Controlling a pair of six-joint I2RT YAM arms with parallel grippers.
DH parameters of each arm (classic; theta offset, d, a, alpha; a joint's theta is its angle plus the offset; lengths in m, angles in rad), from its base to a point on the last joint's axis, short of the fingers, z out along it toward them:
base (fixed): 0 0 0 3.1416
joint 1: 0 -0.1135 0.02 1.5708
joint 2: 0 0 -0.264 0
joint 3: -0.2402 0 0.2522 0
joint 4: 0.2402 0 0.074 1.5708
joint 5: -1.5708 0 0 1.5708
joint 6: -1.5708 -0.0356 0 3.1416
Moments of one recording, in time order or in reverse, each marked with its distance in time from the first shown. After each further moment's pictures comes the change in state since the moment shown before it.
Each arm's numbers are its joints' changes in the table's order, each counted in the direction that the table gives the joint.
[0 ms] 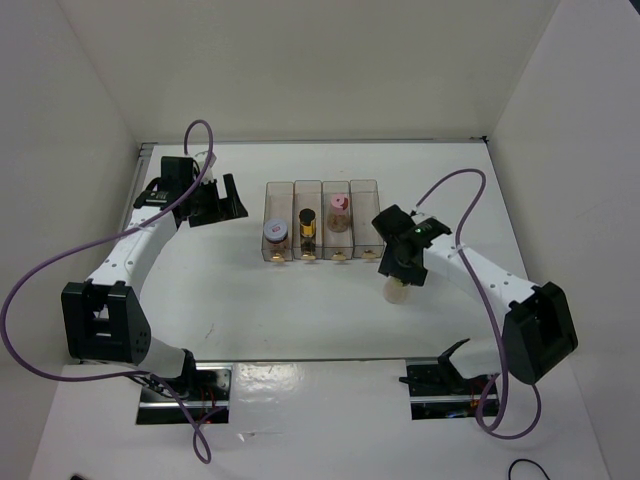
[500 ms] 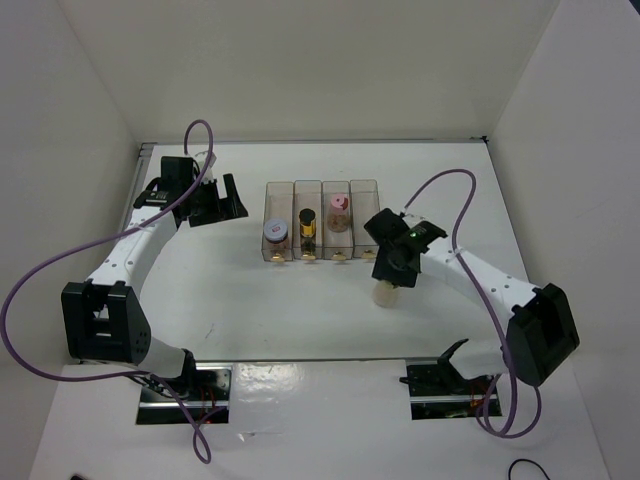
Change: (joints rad) left arm 0.000 0.000 0.000 -0.002 -0.002 0.000; right arm -0.055 0.000 -0.003 -0.013 0.025 0.009
